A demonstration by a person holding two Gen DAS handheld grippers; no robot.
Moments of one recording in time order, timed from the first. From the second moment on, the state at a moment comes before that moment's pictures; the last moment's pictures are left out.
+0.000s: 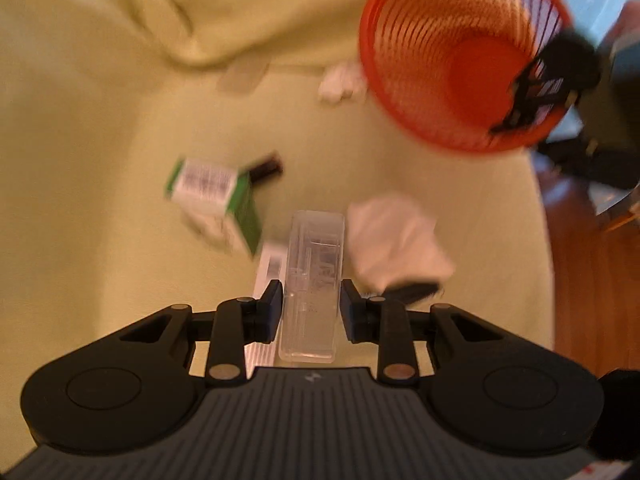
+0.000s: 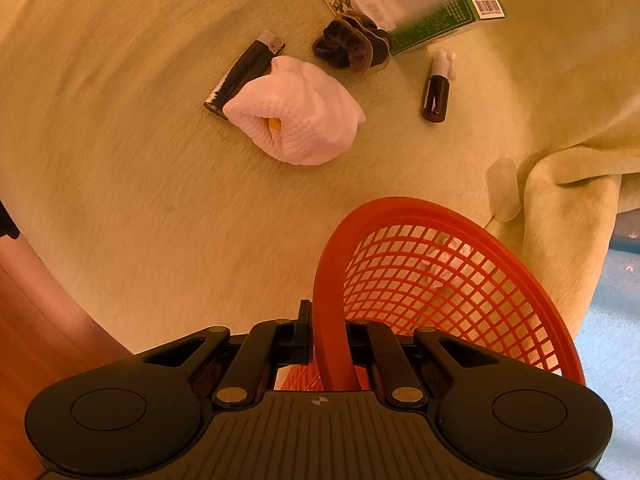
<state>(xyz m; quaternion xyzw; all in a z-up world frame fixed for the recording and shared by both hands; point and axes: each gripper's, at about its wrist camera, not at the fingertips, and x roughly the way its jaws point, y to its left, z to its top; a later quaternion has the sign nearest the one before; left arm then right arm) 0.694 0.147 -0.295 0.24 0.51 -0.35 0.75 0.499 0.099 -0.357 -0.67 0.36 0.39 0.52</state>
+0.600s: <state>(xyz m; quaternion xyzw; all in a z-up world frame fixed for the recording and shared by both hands) 0.742 0.007 -0.261 0.24 0.44 -0.51 0.70 0.498 0.096 -0.354 -0.65 0.36 0.39 0.54</state>
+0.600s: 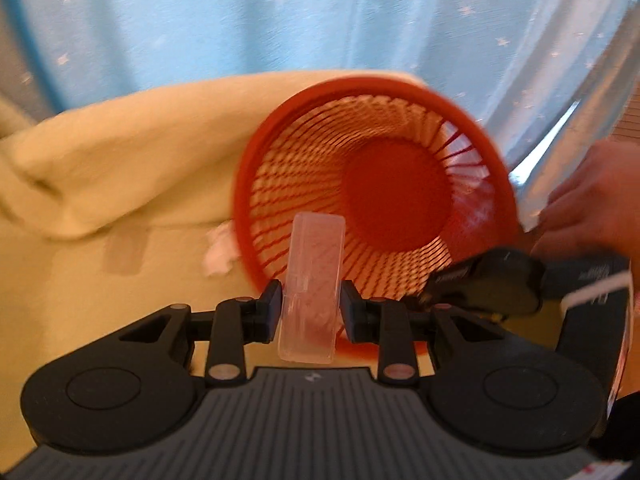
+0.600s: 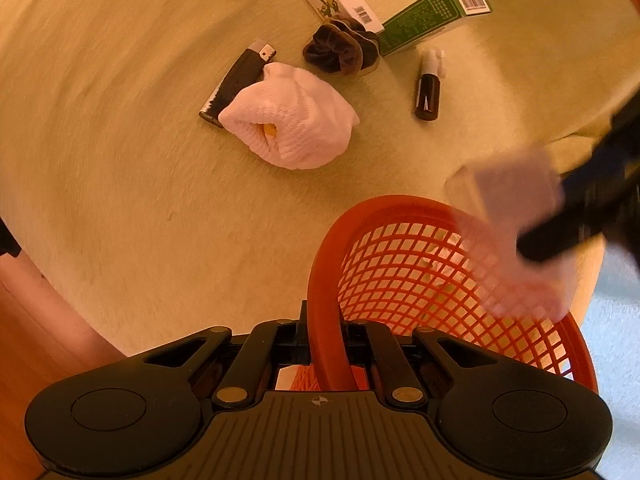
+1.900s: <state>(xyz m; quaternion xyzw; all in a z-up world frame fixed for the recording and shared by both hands) 0.677 0.201 -0.319 0.23 0.56 -0.29 0.75 0.498 0.095 -0.353 -0.64 0.36 0.38 0.56</state>
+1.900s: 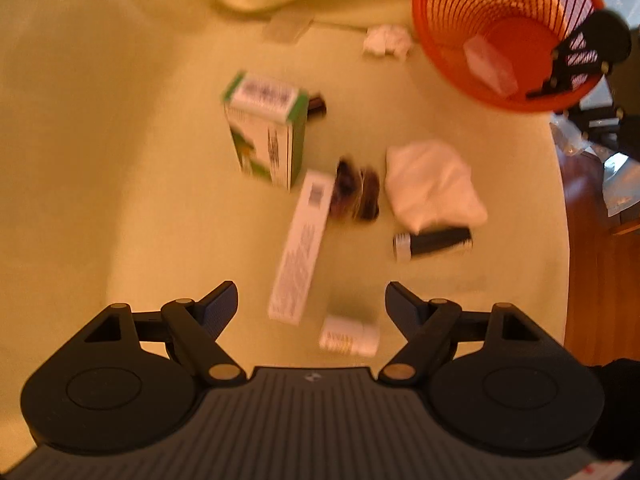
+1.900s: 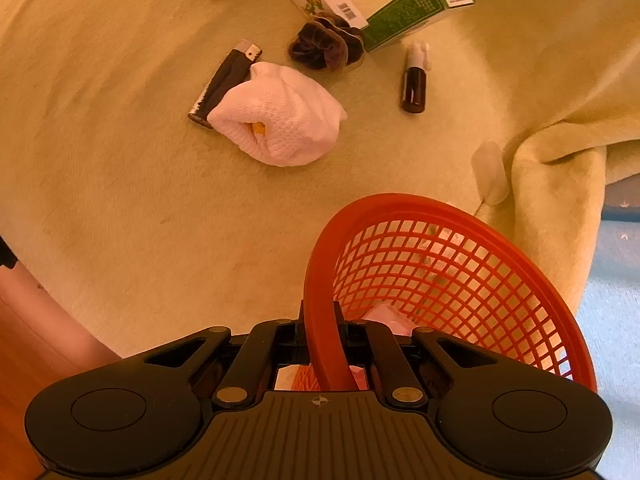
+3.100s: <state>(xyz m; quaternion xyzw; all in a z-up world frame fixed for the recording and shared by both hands) 0.634 0.193 -0.379 0.26 0.57 -0.30 0.72 0.490 0.094 -0.359 -0.66 0.34 0.39 0.55</state>
